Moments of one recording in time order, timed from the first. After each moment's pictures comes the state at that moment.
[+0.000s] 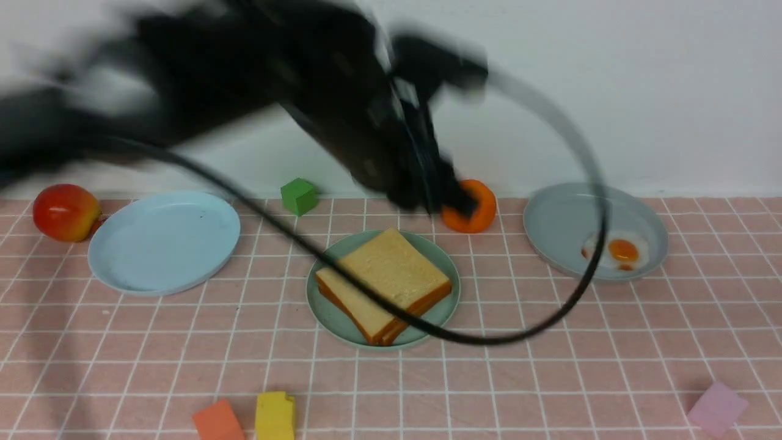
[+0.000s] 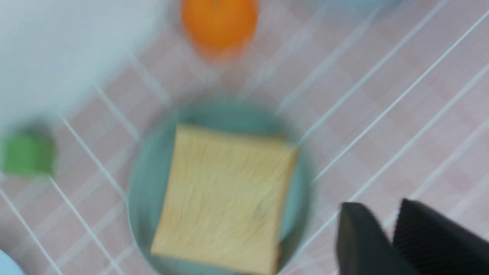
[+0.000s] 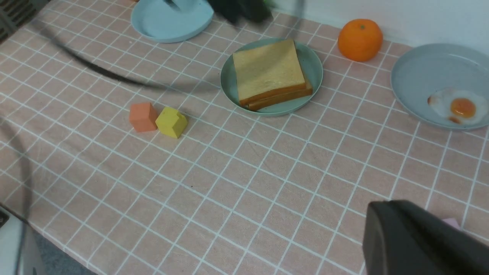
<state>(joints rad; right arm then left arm) 0.25 0.53 -1.15 0.33 1.27 -0.19 -0.69 1.60 -1.62 0.02 0.82 0.04</state>
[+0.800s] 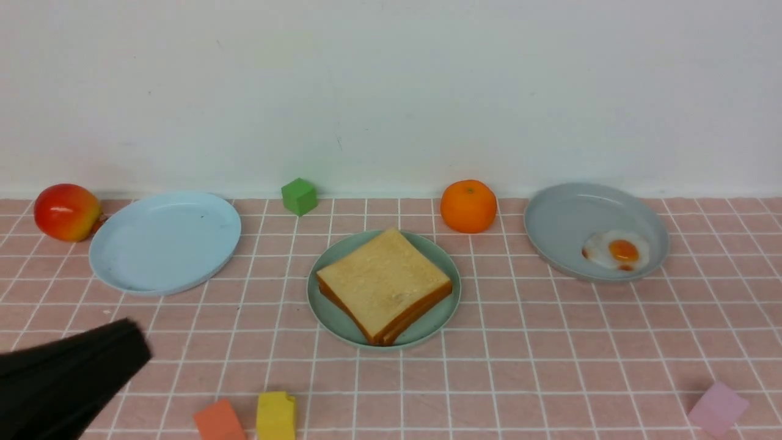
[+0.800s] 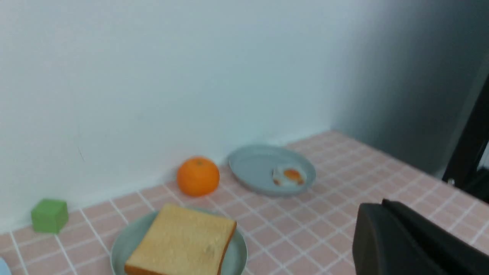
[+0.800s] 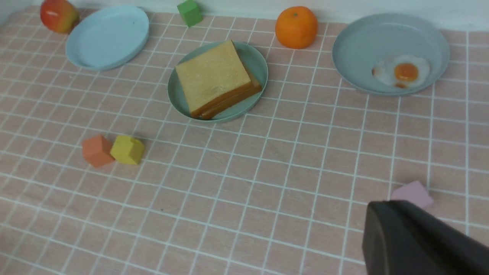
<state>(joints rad) 0.25 0.53 -1.14 0.18 1.27 0.05 -0.70 0.33 -0.34 -0.14 0.03 0.01</state>
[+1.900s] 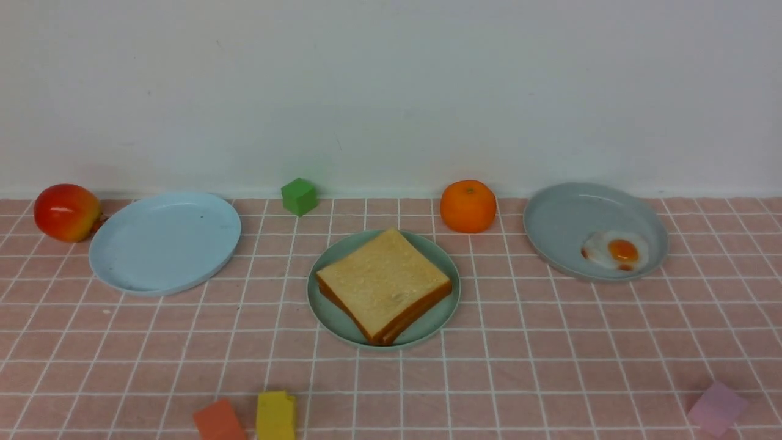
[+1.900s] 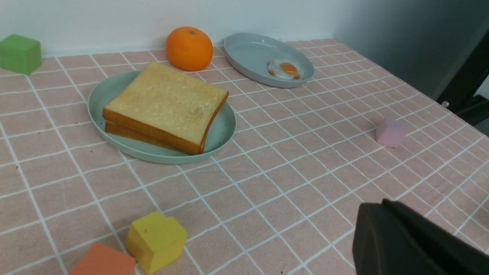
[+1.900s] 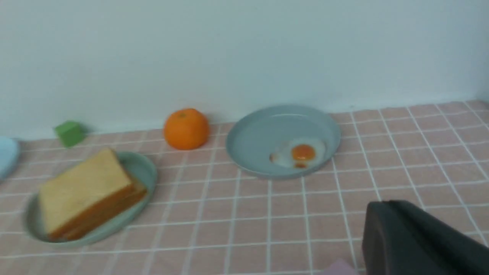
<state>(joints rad) 0.05 0.08 -0.24 0.03 0.44 0.07 -0.70 0.26 -0.17 -0.22 0.17 -0.06</state>
